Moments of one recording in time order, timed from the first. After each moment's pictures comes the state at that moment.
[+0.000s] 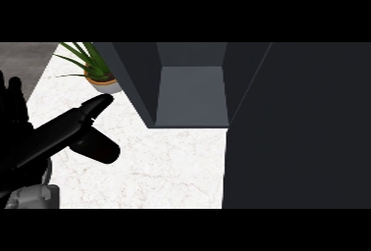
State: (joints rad) left arm -0.33 0.05 -0.10 -2.14 -0.57 0.74 0.86; right arm -0.01 -0.17 0.03 -2.41 -0.26 0.12 0.51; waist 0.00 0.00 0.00
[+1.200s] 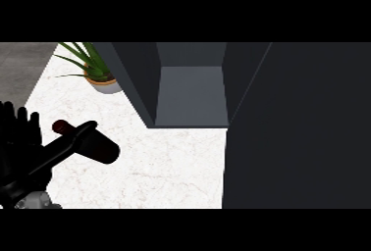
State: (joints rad) left arm -0.03 0.01 0.06 -1.97 -0.06 0.66 0.39; right arm -0.05 -0.17 0.00 -2.41 -0.26 0.13 0.55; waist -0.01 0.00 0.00
